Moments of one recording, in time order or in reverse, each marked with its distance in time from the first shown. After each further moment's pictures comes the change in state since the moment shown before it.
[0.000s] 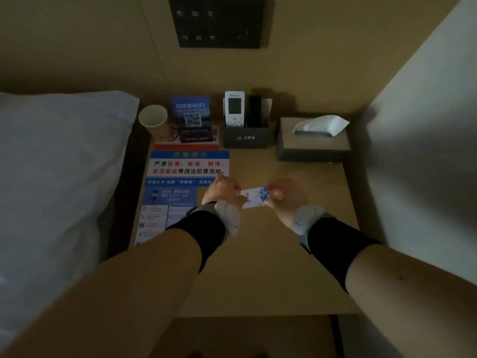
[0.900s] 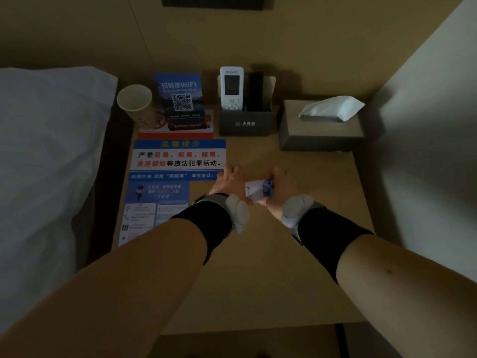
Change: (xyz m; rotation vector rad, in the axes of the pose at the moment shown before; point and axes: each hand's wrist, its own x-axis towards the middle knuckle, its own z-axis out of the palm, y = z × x) left_hand 0.032 0.004 0.028 0.202 -0.176 0.054; right_hand 0.037 0.013 0.041 -0.229 -0.028 0.045
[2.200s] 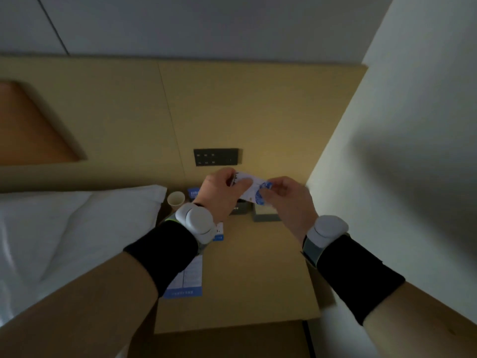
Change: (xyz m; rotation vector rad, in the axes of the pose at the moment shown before) left_hand -0.323 0.155 -0.348 -0.552 0.408 0.334; right_hand -0.262 -0.194 -0.354 0.677 0.333 -0.196
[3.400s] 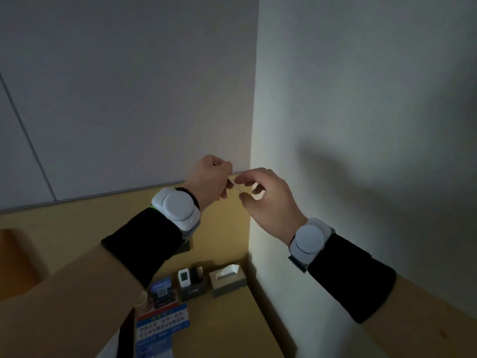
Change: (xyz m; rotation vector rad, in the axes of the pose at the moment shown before) left_hand -0.097 0.310 -0.101 -0.234 -0.118 0.327; right_hand -0.185 -0.268 -0.161 -0.305 0.359 -0.641
